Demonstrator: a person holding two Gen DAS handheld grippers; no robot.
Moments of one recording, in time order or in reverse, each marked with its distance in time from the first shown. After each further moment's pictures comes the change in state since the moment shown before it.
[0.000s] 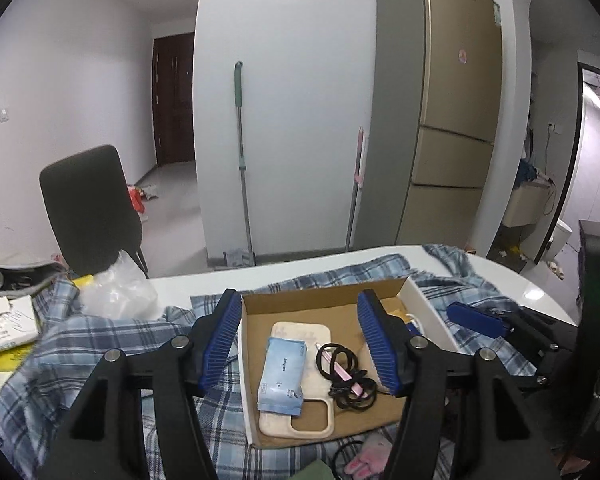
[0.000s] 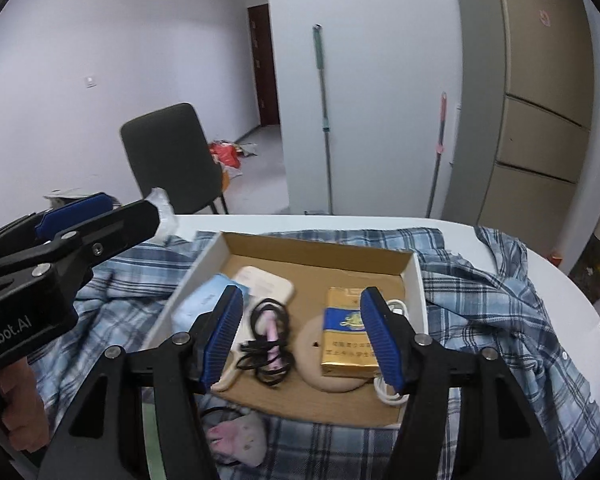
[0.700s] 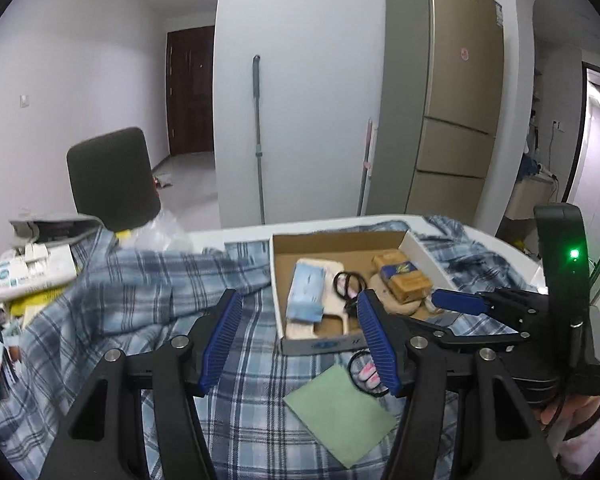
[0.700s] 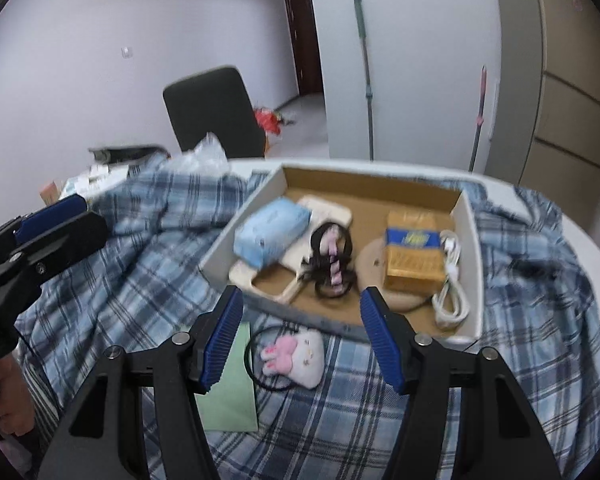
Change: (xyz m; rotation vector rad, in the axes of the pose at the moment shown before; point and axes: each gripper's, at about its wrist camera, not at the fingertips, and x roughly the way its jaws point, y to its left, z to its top) left arm -0.092 0.015 -0.058 -0.015 0.012 0.034; right arm -0.005 0.023 -0.055 -0.041 0.127 0.132
